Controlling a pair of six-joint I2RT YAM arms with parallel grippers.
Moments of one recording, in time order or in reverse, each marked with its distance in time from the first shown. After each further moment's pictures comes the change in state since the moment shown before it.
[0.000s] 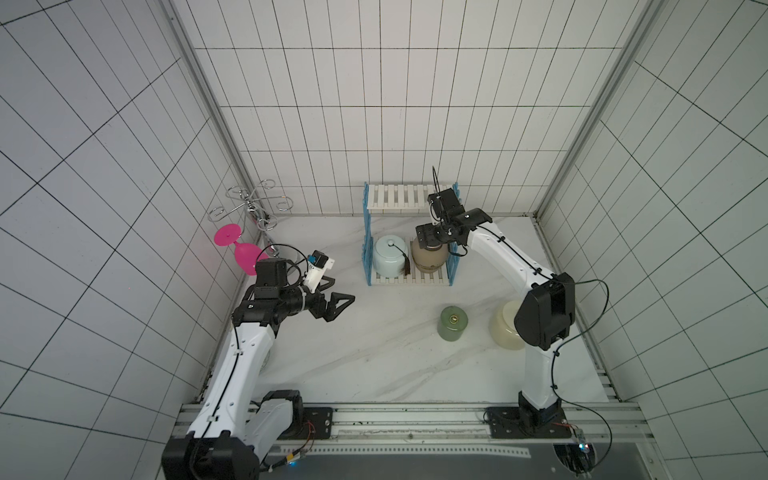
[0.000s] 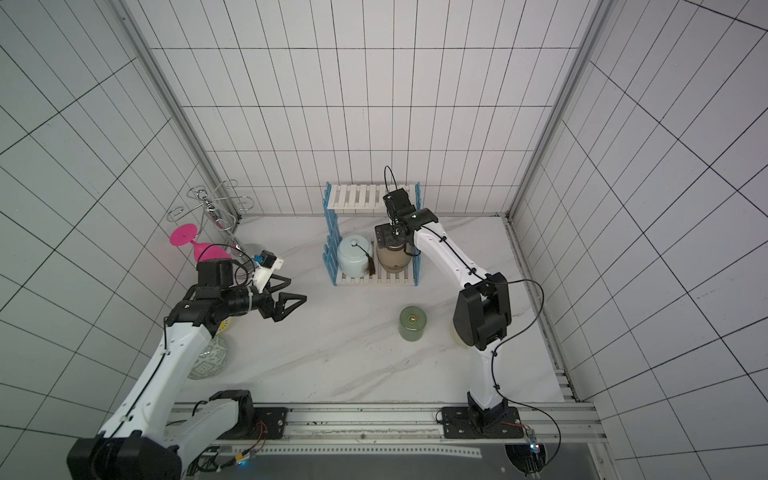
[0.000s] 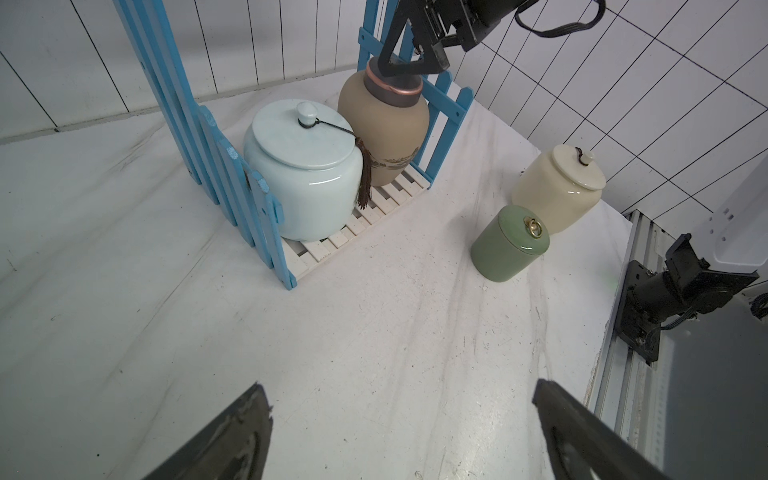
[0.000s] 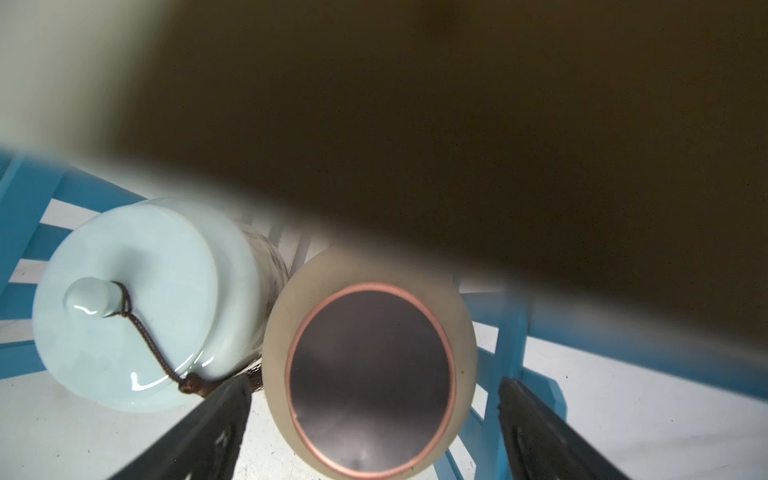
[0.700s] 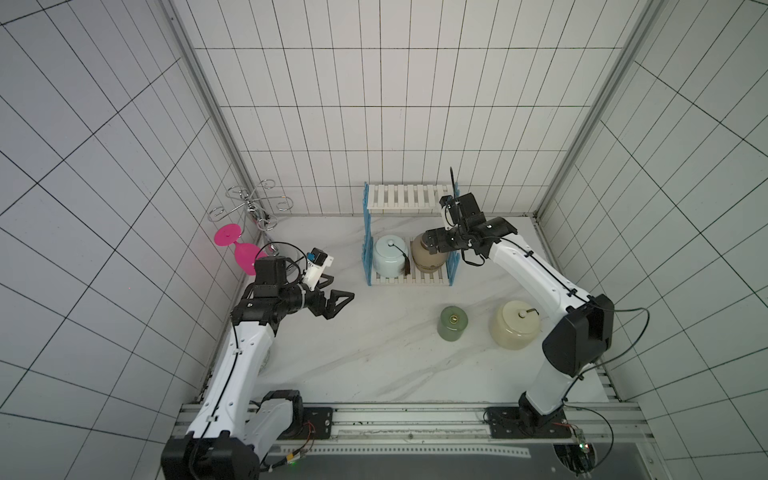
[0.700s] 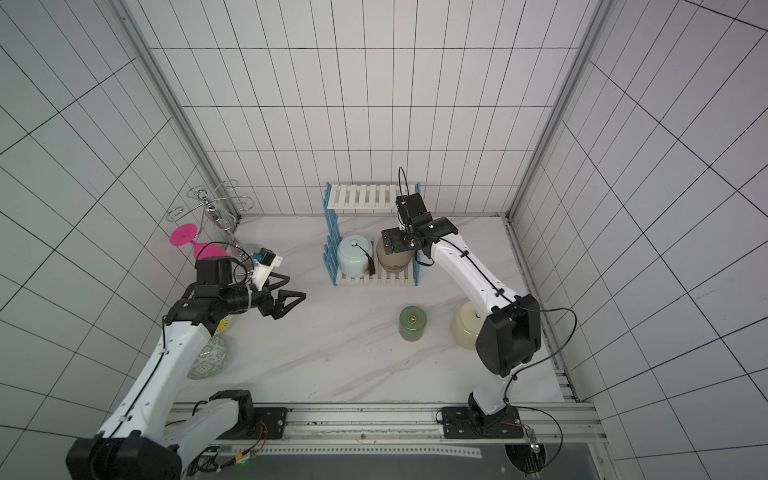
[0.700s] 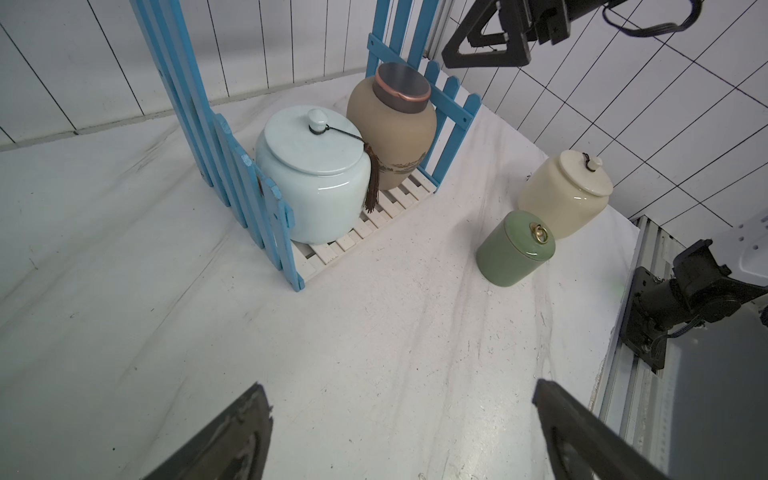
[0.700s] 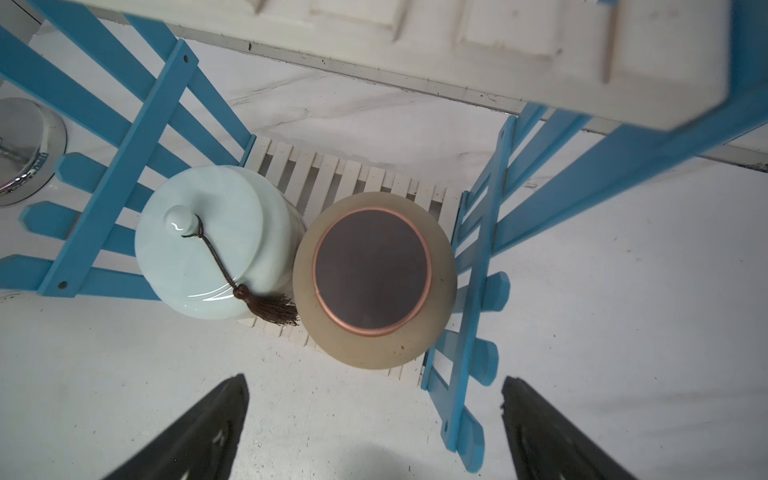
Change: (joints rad) left arm 0.000 0.003 0.020 -0.004 -0.016 -0.012; right arm -0.005 -0.232 -0.219 0.042 -0.048 0.008
